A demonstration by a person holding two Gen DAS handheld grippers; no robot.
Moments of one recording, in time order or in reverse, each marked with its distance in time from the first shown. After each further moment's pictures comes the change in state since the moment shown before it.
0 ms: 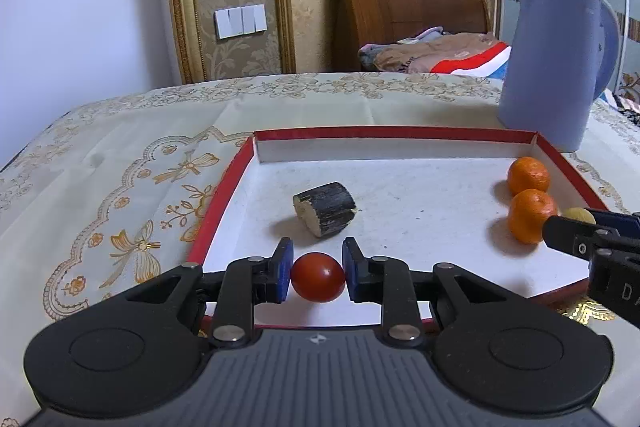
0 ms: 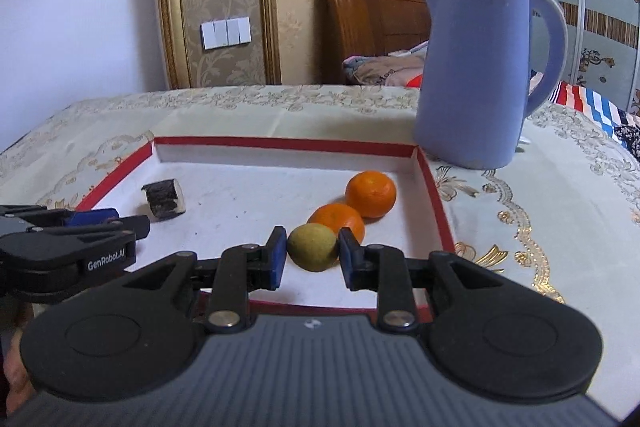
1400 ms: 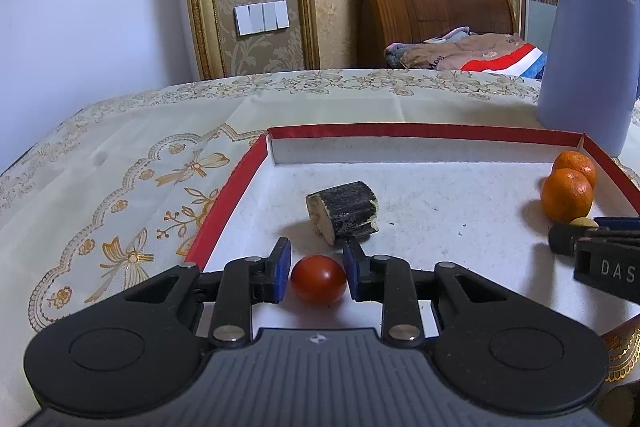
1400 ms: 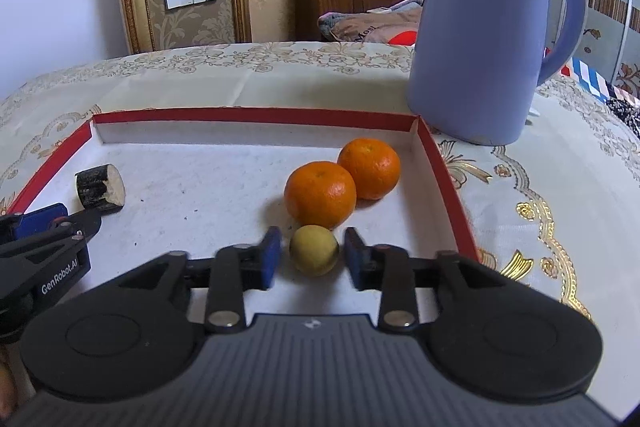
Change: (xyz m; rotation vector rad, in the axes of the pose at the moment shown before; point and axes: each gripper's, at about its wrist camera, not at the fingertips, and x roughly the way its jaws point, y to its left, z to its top) left arm 0.038 0.001 0.001 -0.025 -0.009 0.075; right arm 0.069 -0.005 0.013 0.030 0.117 -0.086
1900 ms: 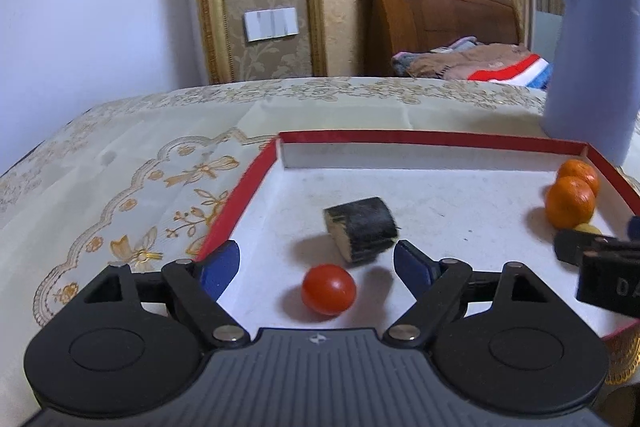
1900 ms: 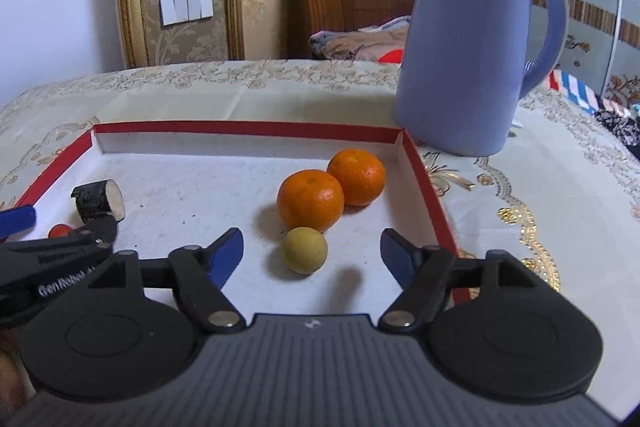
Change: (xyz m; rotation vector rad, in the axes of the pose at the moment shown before) left arm -0.005 0.004 -0.002 -0.028 -0.026 0.014; right arm -0.017 0.001 -0.008 -0.015 -0.068 -0.038
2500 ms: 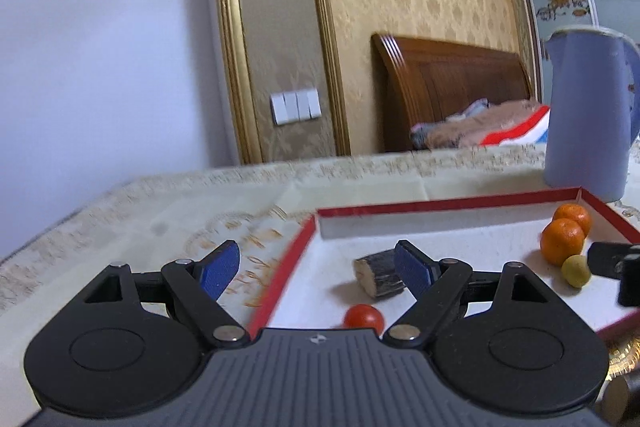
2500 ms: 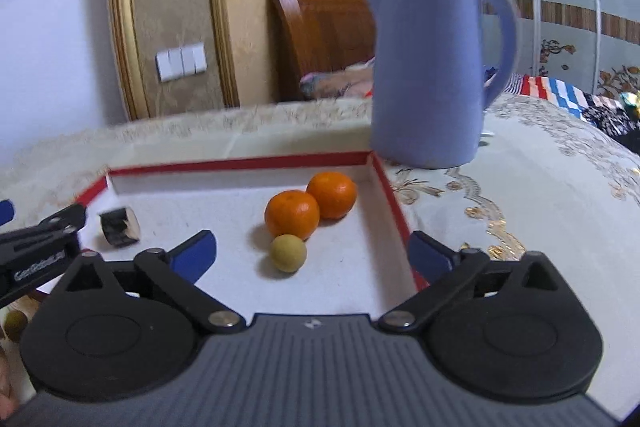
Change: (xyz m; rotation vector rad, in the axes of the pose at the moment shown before) left arm -0.062 0.008 -0.012 0.047 -0.266 0.081; right arm -0.051 -0.031 -0.025 0.139 -0.161 0.048
